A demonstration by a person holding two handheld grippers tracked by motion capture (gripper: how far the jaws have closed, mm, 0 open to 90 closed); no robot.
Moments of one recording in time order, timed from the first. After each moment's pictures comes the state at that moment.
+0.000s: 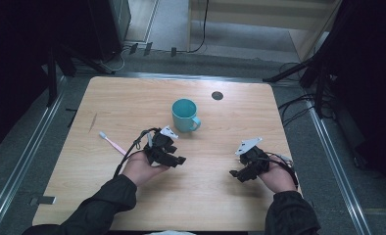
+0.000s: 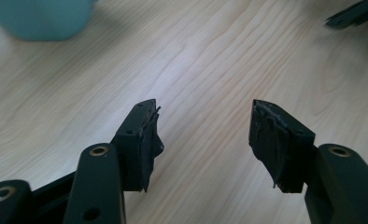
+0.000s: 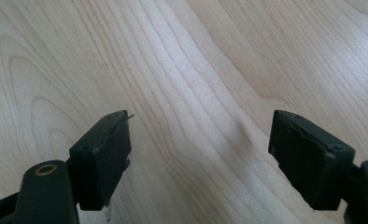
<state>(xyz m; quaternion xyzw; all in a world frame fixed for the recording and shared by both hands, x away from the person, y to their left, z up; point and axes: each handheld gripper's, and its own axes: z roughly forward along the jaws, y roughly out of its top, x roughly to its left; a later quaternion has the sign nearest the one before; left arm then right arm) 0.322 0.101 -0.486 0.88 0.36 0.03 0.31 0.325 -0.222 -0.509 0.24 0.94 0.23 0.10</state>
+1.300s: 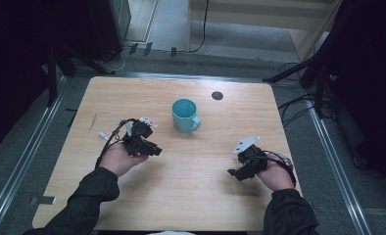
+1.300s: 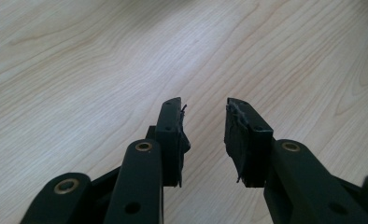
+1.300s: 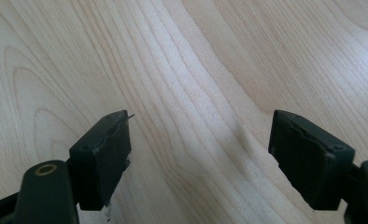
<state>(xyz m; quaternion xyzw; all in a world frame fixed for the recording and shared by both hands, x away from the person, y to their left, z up) 0.338 0.157 -0.468 0.87 0.43 0.01 0.26 0.328 -0.216 -0.507 0.23 0.94 0.23 0.10</state>
